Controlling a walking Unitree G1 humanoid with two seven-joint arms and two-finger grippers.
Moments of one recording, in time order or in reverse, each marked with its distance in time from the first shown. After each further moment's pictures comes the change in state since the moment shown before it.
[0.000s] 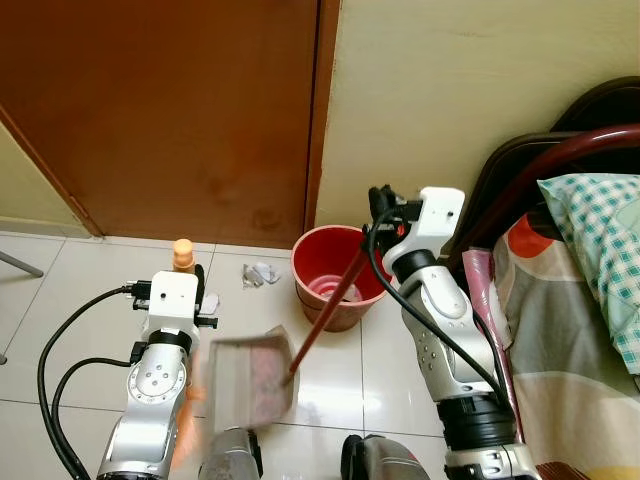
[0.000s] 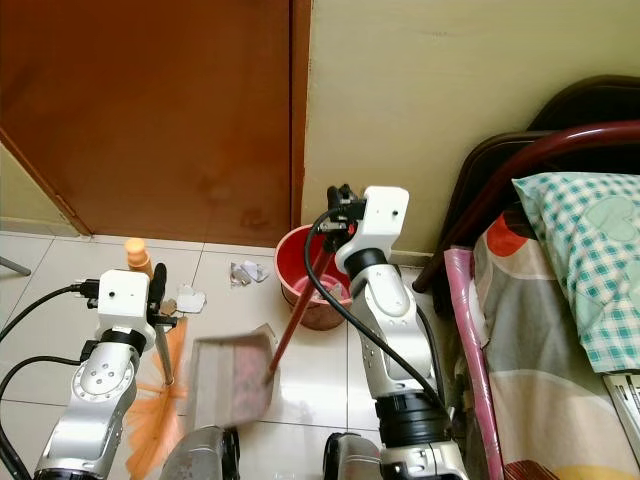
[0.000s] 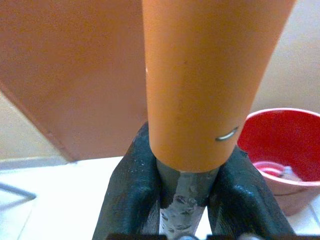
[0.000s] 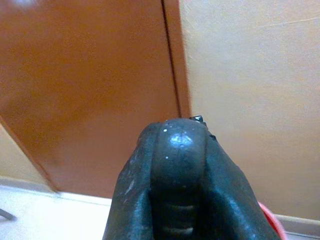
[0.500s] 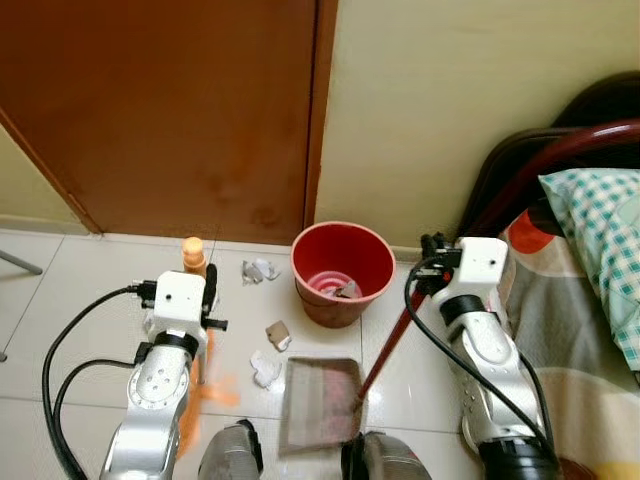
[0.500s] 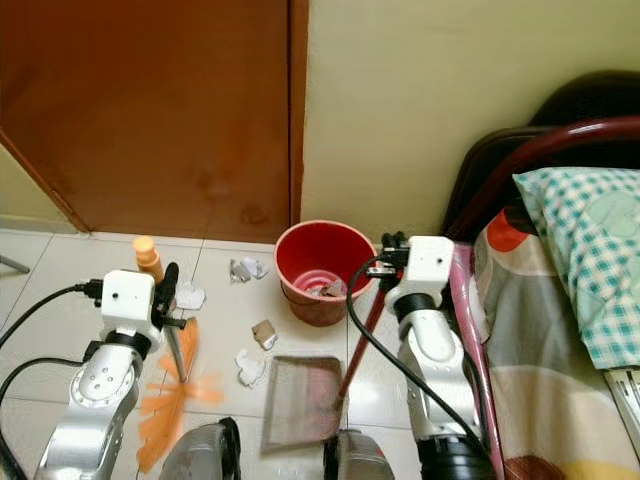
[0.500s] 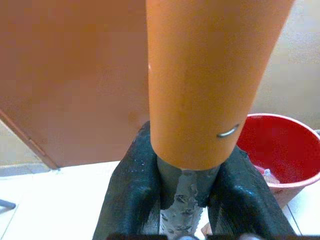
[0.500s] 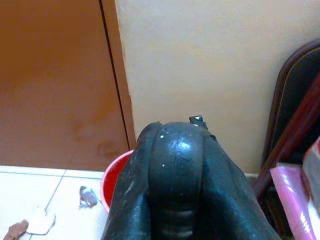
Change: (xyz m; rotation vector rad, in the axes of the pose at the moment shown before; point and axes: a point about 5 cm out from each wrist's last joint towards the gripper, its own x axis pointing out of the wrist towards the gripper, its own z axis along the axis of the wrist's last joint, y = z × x) left arm 0.003 -0.007 0.019 -0.036 -0.048 -0.043; right arm -0.036 -0.051 -0.022 -0.116 0.069 -0.152
